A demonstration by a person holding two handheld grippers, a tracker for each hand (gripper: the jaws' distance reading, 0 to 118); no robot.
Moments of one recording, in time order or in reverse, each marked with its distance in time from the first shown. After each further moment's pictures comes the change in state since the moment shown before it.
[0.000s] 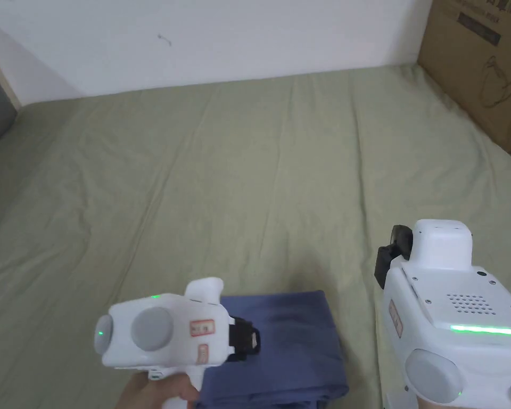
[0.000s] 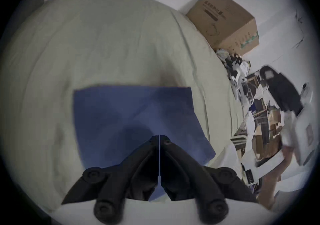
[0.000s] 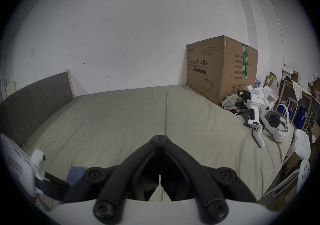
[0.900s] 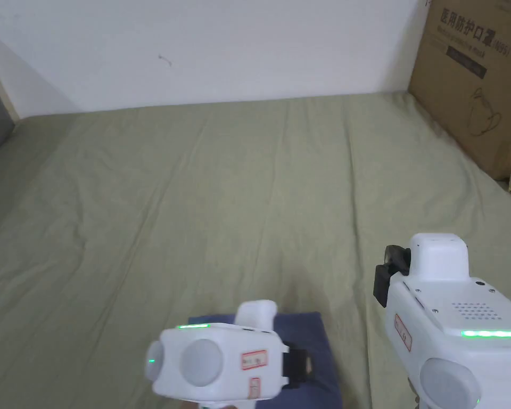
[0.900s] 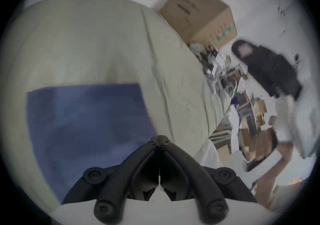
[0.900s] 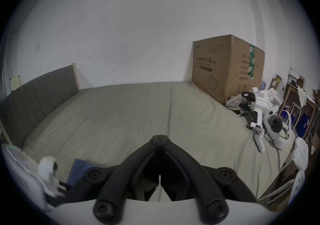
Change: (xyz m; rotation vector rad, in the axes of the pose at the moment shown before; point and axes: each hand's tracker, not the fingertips) left arm 0.040 -0.011 0.004 0.082 -0.182 -0.039; right arm 0.007 0.023 0.004 -0.080 0.083 0.049
